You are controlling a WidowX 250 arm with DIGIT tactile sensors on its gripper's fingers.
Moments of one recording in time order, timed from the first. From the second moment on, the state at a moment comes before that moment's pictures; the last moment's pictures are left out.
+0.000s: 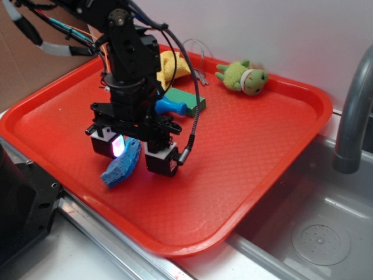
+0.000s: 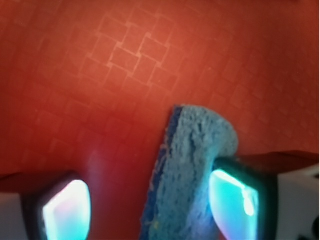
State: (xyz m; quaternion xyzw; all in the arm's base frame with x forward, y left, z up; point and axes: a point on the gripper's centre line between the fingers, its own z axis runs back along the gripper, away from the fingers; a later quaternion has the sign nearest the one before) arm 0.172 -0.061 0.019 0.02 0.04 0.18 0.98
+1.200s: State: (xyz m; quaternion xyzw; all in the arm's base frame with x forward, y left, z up) arm 0.157 -0.006 0.187 -0.03 -0.04 0.04 1.00
